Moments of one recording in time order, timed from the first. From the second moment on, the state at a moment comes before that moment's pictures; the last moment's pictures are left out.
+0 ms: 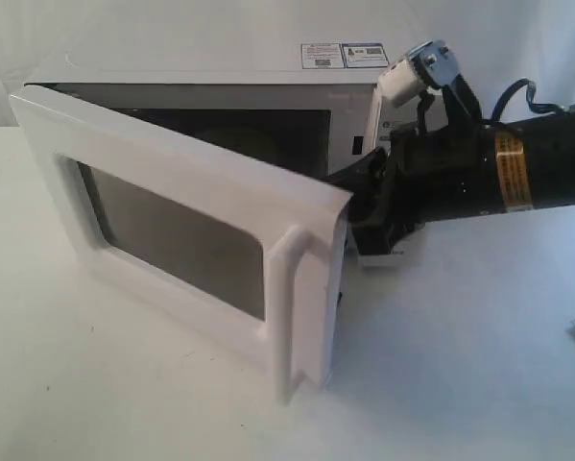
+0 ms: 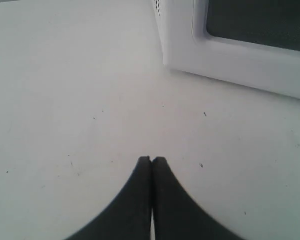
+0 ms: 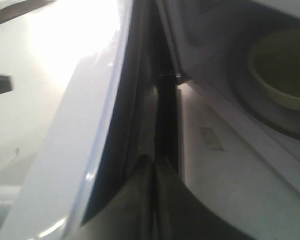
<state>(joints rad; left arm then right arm) -0.07 0.00 0.02 -0.19 0.44 0.24 0.16 1.45 -0.88 -1.72 -0.90 1.46</state>
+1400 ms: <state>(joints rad) -0.06 0.00 0.02 -0.19 0.44 0.24 0.87 1.91 -1.17 -1.54 0.60 0.49</state>
